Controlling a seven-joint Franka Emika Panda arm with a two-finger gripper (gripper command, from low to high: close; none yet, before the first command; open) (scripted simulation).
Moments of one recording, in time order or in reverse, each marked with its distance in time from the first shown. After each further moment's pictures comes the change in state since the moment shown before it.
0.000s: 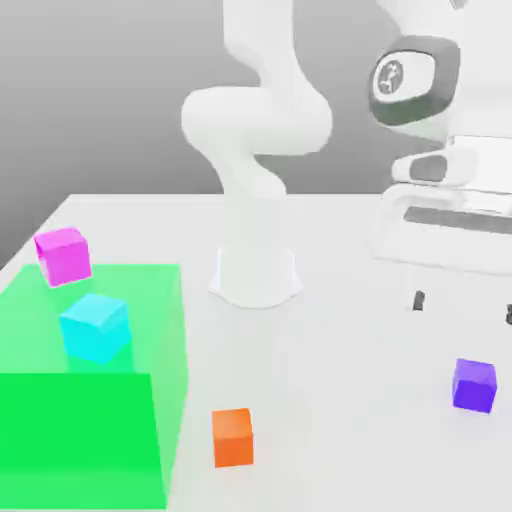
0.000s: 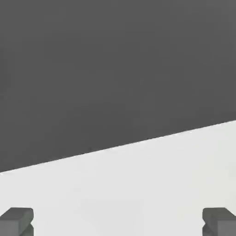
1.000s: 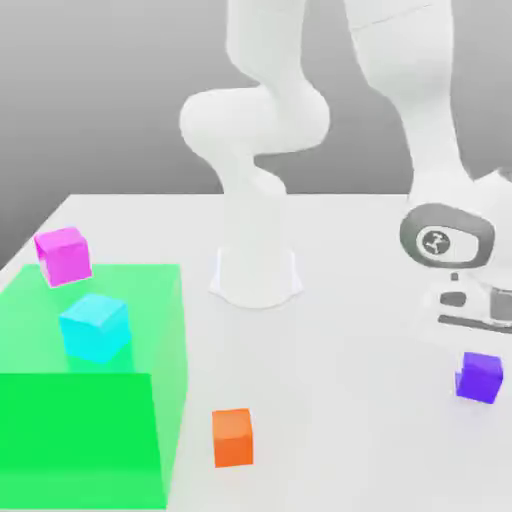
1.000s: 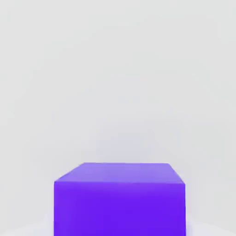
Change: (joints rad) arm 0.236 0.323 -0.036 -0.067 -0.095 0.182 0.381
